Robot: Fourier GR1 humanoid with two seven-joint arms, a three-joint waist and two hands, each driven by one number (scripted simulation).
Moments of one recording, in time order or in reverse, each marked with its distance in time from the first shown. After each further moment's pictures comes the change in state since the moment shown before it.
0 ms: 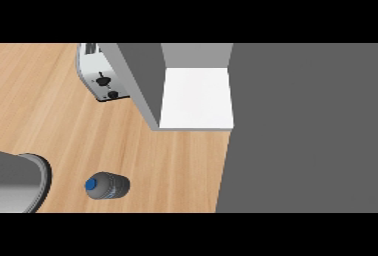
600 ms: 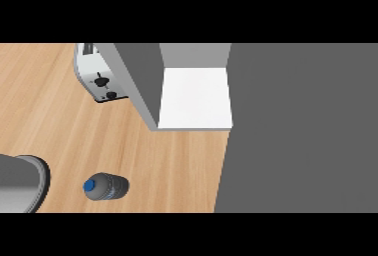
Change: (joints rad) left arm -0.102 -0.141 -0.059 0.020 -0.129 0.016 0.076; right arm -0.037 -0.020 0.014 -0.003 0.010 -0.036 0.033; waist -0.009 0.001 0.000
